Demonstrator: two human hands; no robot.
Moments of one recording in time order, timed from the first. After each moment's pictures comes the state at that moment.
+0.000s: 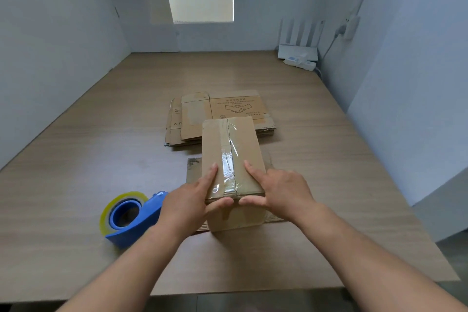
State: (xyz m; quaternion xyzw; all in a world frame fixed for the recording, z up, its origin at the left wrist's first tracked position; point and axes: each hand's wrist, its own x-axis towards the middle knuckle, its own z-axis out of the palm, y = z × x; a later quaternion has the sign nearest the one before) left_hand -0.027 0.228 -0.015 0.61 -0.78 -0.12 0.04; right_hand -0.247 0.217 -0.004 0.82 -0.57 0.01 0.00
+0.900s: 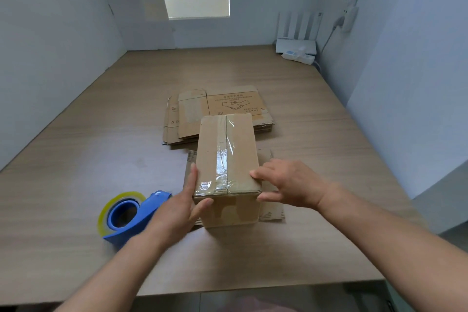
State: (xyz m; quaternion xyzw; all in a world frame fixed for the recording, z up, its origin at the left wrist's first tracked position) left_hand -0.006 0.235 -0.034 0.62 -0.74 -0.26 0.09; right_hand -0.285 0.204 0.004 0.92 -0.39 0.09 -0.01
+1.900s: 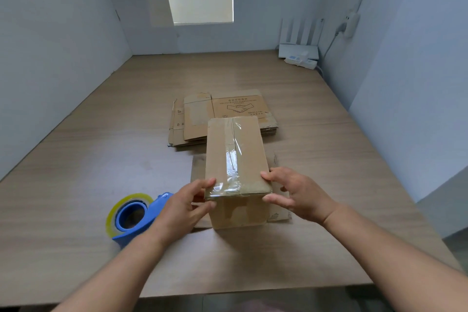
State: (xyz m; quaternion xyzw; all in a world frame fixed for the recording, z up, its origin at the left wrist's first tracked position) left_hand 0.001 0.238 -0.024 0.54 -0.71 -0.35 0.27; right_hand -0.285 0.224 -0.023 0.81 -0.51 0.22 -0.17
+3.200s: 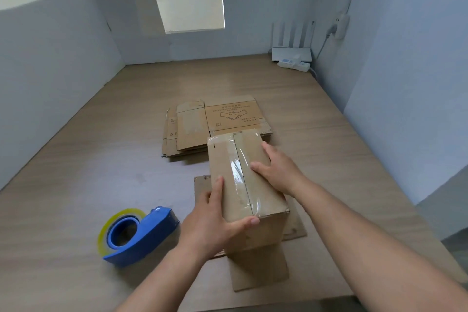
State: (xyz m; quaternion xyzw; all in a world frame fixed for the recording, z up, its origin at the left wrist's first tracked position) left_hand -0.067 0.238 -0.014 0.64 -0.71 -0.27 0.11; right_hand -0.260 0.161 0.002 0.64 -0.66 0.23 -0.32
